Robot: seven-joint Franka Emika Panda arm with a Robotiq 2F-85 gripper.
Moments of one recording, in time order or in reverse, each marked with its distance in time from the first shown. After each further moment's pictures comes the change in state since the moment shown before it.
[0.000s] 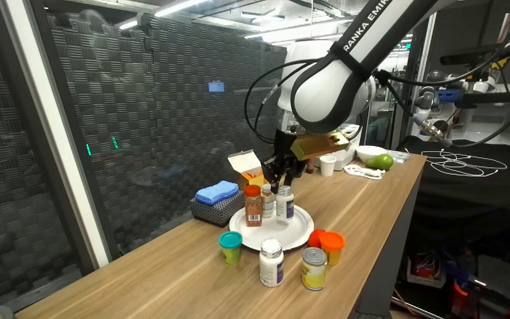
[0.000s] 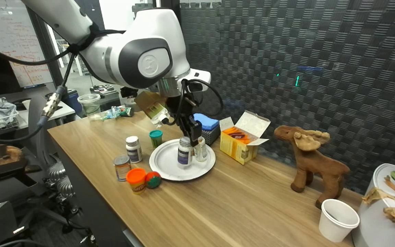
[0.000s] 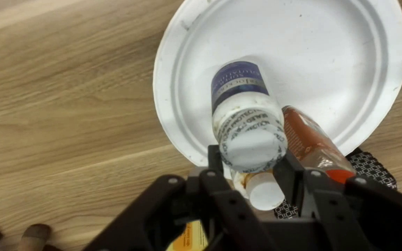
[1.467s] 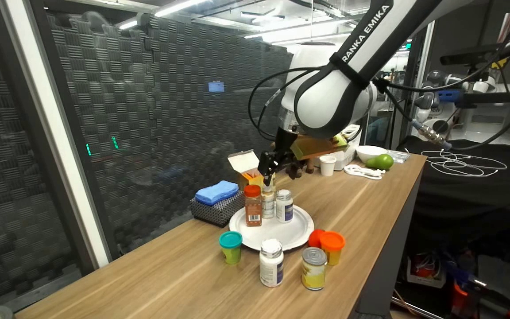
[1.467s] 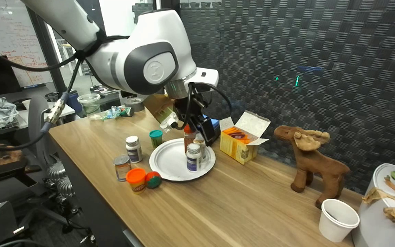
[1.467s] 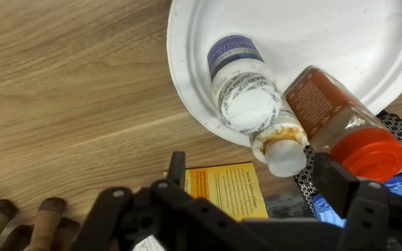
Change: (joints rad) arm 0.018 0.021 -0.052 0.003 -0.002 0.111 0.010
